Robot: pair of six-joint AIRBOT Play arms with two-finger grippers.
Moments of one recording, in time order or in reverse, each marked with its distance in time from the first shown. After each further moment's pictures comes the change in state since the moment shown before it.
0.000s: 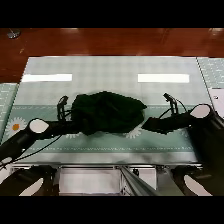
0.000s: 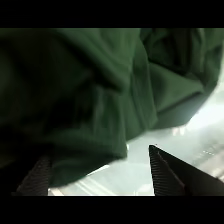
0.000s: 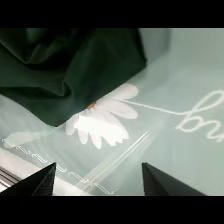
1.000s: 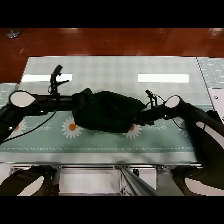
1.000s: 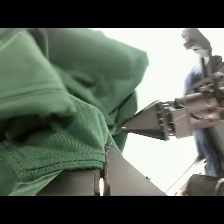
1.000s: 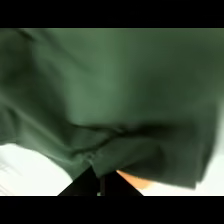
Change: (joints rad) left arm 0.146 -0.031 0.364 -0.020 -0.243 0.079; right arm 0.203 -0.349 0.221 0.143 -0.148 0.046
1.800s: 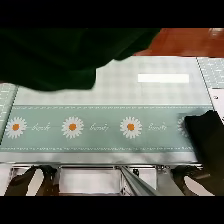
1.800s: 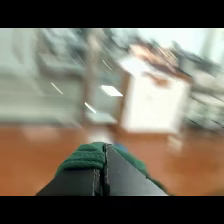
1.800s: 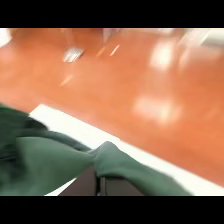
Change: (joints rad) left arm 0.603 0.313 0.891 0.118 -0.020 -0.052; right arm -0.131 0.336 1.342 -0.423 0.389 0.044
